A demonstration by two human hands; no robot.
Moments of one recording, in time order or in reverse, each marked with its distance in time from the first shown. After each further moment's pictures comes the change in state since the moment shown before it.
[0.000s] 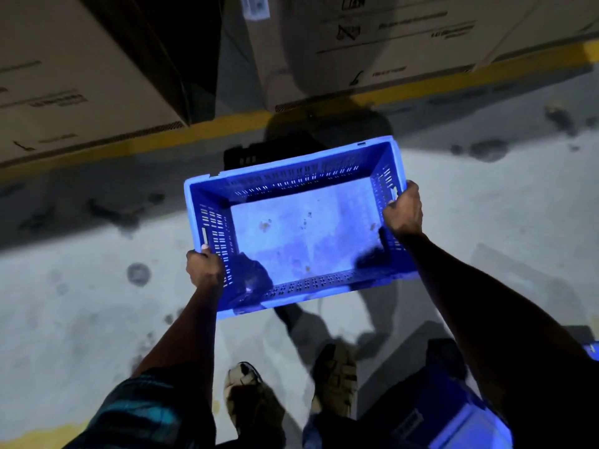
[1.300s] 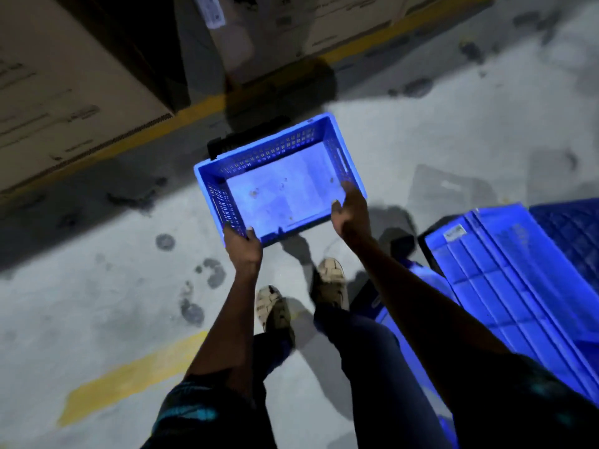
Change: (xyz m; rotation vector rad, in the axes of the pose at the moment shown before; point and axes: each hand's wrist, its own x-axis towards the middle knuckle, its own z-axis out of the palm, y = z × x) left_hand -0.185 -0.007 -0.130 0.020 -0.310 0.330; right_hand -0.272 -0.030 -0.094 0.204 -0.036 -0.062
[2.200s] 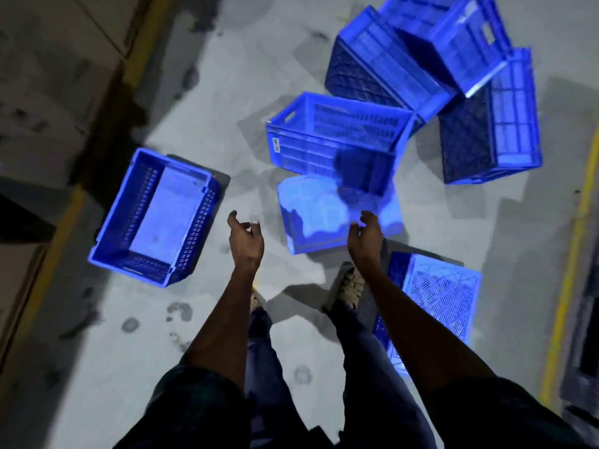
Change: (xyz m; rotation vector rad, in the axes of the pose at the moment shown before) left_hand -0.377 0.059 0.008 0.361 -0.676 0.593; right_hand -0.432 0.162 -0.215 0.402 0.727 0.735
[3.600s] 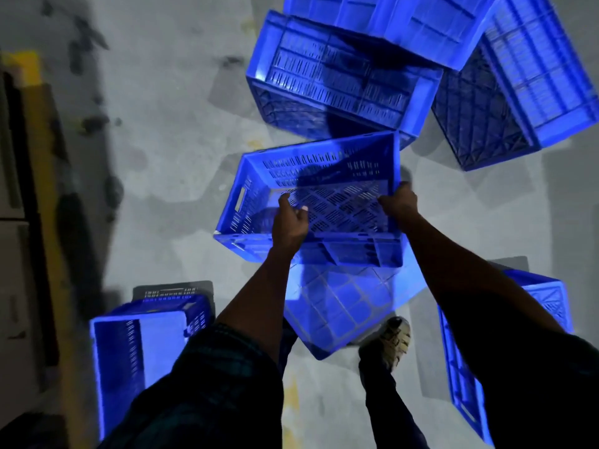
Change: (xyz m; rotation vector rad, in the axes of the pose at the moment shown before) left_hand 0.312 0.159 0.346 0.412 -0.546 0.279; right_hand 0.444 0.020 0.012 -0.059 0.015 0.580
